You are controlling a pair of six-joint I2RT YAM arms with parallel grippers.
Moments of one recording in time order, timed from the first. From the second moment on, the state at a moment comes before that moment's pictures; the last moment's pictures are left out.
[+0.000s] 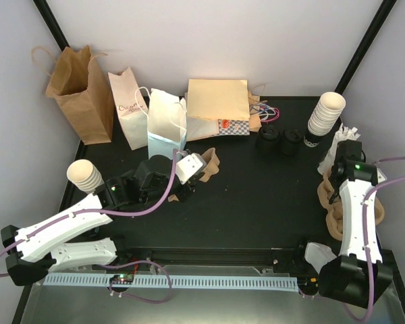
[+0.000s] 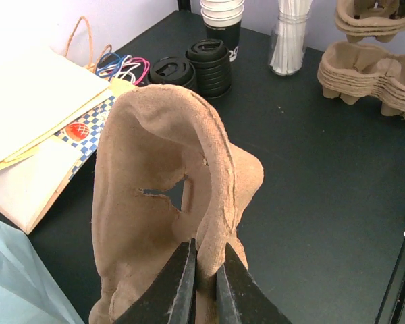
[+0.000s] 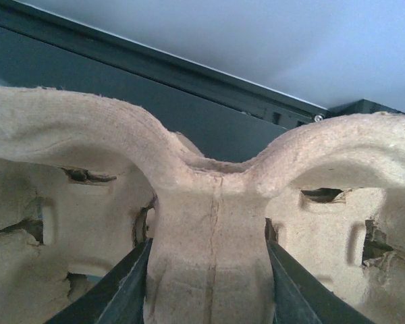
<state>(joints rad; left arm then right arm) -1.03 0.98 1.04 -0.54 -0.13 -0.01 -0.22 1.03 1.02 -1.23 0.52 0.89</state>
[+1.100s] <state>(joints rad) -1.03 1.01 1.04 -0.52 -0.10 0.00 -0.44 1.08 0.80 -1.01 0.29 0.92</state>
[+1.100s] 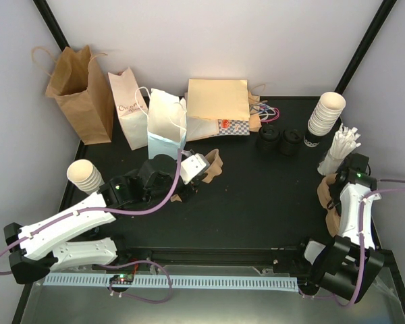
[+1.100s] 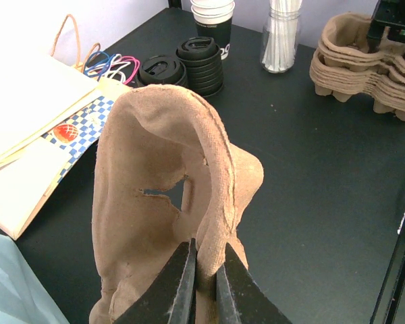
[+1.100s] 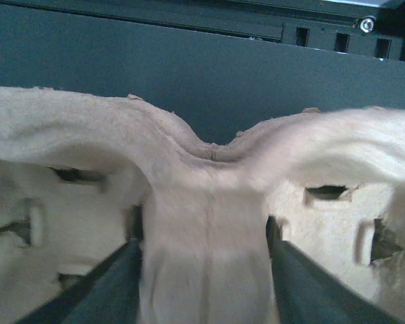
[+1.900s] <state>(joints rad) -1.05 1.17 1.04 -0.45 -0.03 0.02 -0.46 0.88 0.88 -0.98 0.11 0.66</state>
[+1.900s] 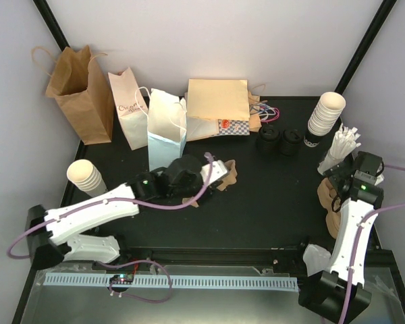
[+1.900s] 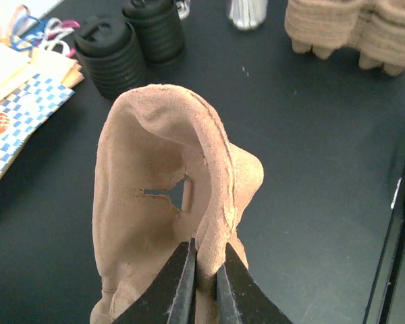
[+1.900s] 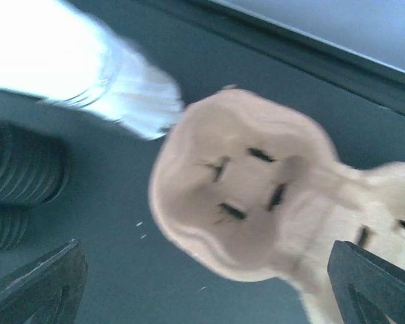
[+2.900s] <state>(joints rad) -1.10 1.56 1.32 -0.54 -0.04 -0.08 -0.07 0.94 0.88 -0.87 -0.25 0.38</state>
